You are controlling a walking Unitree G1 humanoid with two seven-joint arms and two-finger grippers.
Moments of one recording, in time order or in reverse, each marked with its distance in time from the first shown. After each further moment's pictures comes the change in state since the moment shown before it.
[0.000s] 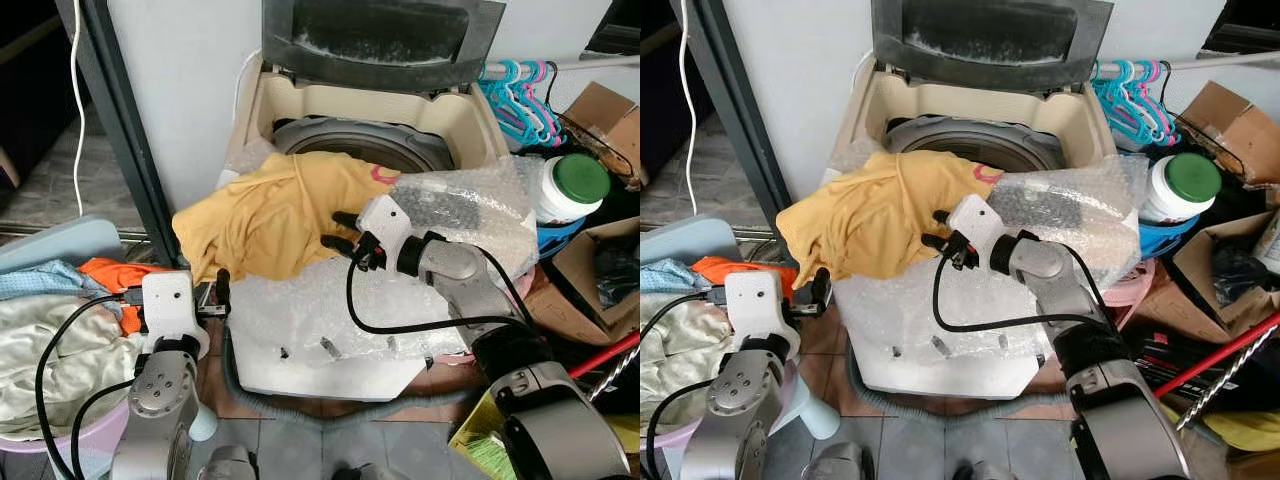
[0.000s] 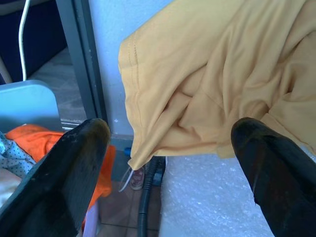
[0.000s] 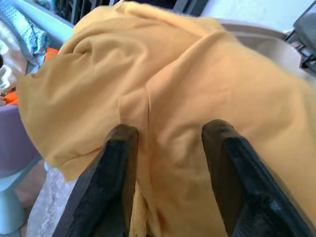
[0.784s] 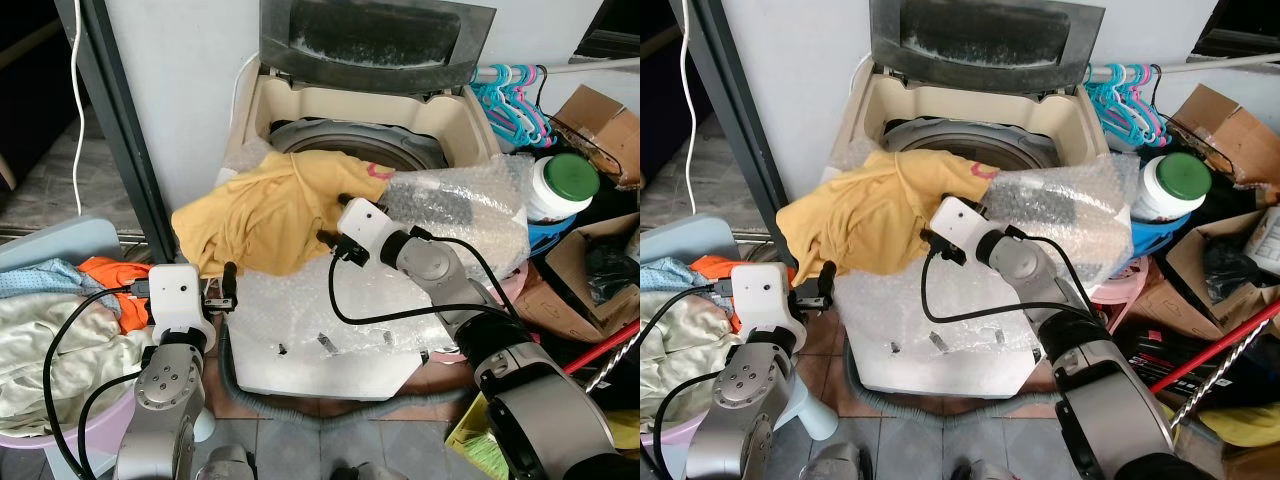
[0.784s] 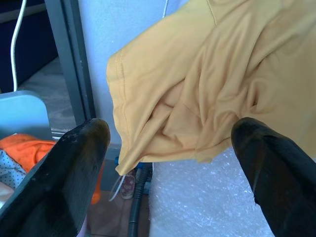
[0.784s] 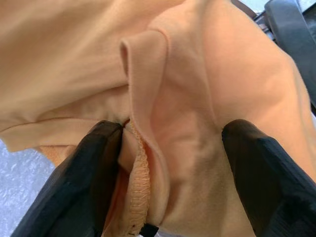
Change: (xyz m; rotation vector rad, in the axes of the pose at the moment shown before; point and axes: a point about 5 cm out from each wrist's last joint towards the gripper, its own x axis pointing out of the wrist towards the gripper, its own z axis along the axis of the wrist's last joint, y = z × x) left arm 0.005 -0.008 0.008 -0.011 -0.027 -0.026; right arm 0.017 -0.008 -0.019 -0.167 0.194 -0.204
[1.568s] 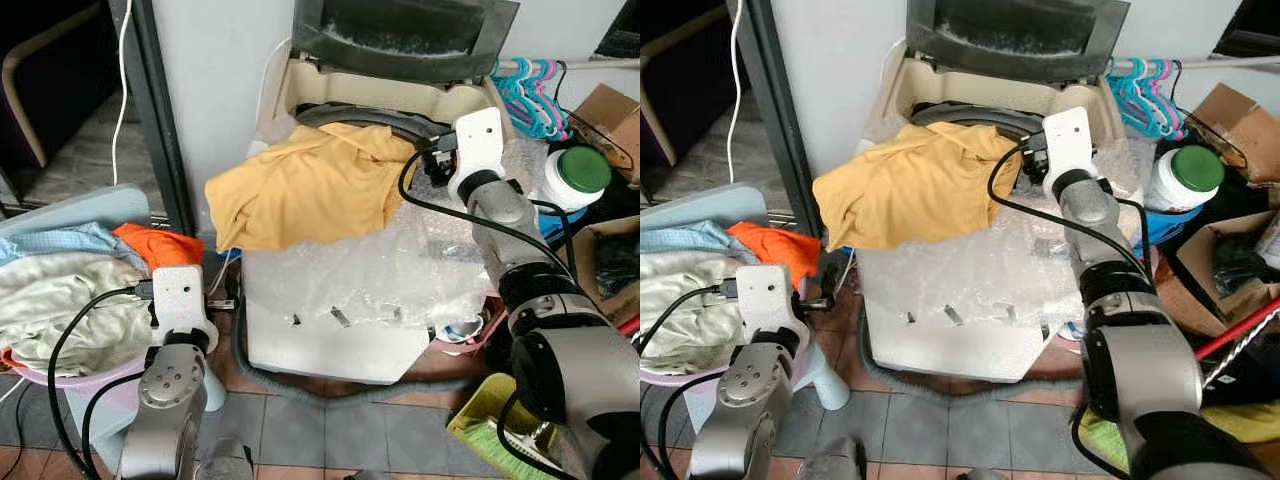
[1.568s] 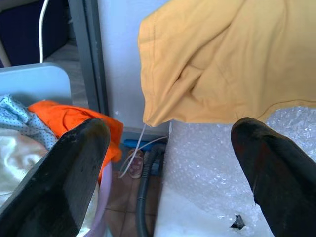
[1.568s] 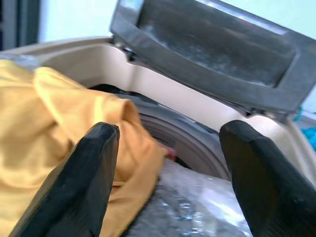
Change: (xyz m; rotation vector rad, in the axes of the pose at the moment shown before) left arm 0.002 -0.001 -0.004 -0.003 0.018 -0.001; right arm -0.024 -0.092 0.005 0.377 -0.116 -0.407
